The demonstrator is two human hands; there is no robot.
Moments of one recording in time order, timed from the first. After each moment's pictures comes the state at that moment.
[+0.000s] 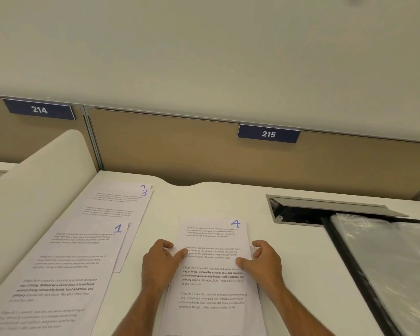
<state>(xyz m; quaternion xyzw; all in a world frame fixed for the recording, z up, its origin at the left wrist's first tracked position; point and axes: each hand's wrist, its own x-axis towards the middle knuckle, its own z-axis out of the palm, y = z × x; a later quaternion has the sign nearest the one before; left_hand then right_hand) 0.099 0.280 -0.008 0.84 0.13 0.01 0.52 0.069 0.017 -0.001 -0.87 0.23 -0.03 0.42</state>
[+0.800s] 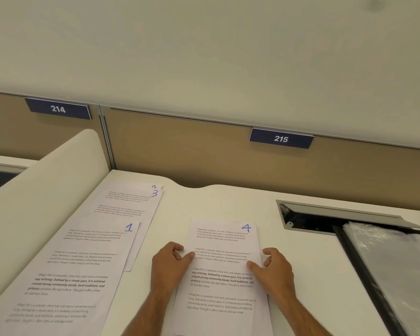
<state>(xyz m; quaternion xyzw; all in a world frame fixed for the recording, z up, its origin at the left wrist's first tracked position) 0.099 0.282 -0.012 0.83 0.12 0.02 0.54 0.063 0.023 0.003 -0.90 0.24 -0.04 0.35</state>
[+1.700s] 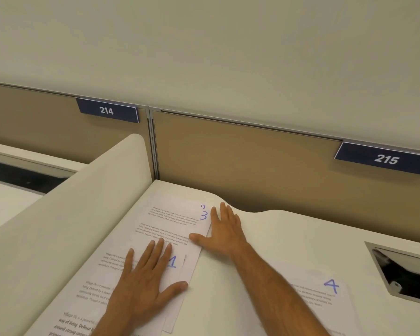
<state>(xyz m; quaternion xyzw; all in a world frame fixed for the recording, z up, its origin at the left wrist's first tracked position) 0.174 0.462 -0.049 0.99 -0.05 0.04 0.09 0.311 0.253 -0.004 -0.98 -0.12 0.08 0.13</state>
